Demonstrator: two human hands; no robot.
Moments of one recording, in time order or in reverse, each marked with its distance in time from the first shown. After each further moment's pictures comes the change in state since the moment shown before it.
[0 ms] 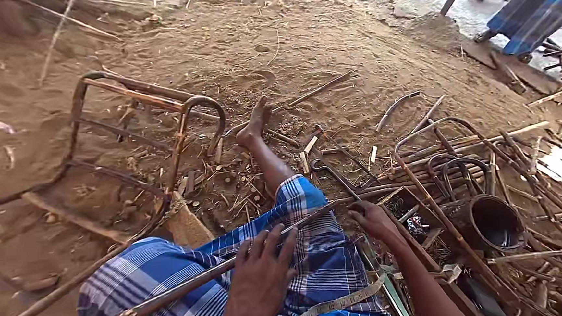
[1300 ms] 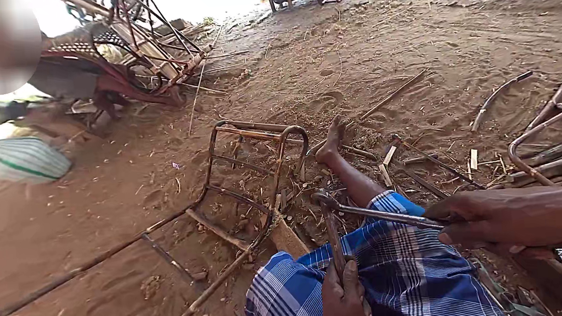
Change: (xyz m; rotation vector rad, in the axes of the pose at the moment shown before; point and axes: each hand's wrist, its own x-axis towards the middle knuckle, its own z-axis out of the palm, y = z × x) left_hand -0.022 -0.047 -0.018 -1.565 0.249 -0.757; right_hand -0.016 -0.233 -0.109 -0.025 -0.876 0.016
